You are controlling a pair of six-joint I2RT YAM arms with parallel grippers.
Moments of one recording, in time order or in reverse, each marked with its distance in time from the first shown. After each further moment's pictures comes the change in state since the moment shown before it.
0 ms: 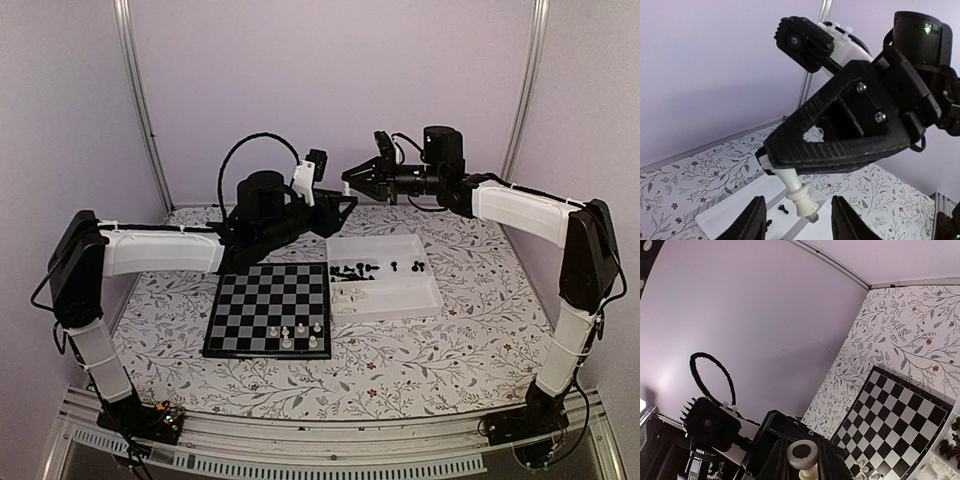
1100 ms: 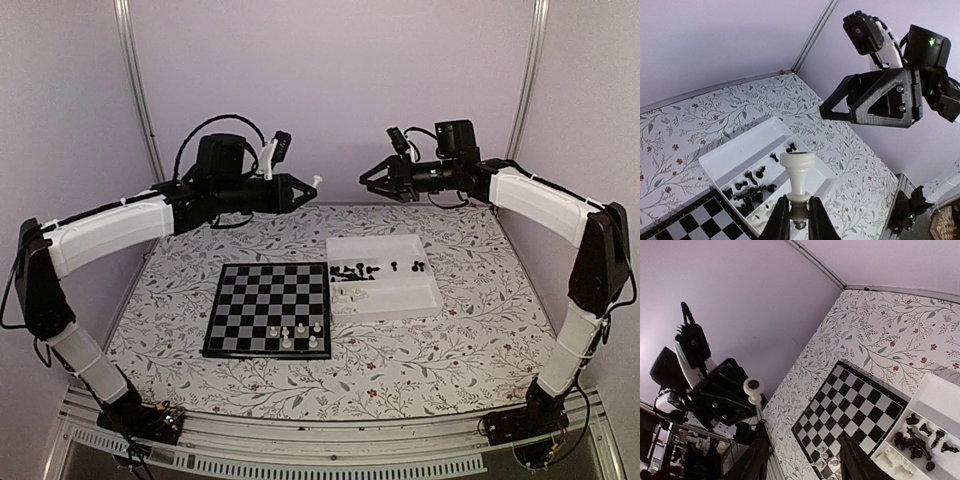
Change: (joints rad) left arm 0.145 -0.164 0.089 -0.481 0.236 -0.164; right arm -0.060 -0.037 0.066 -0.304 0.002 -0.318
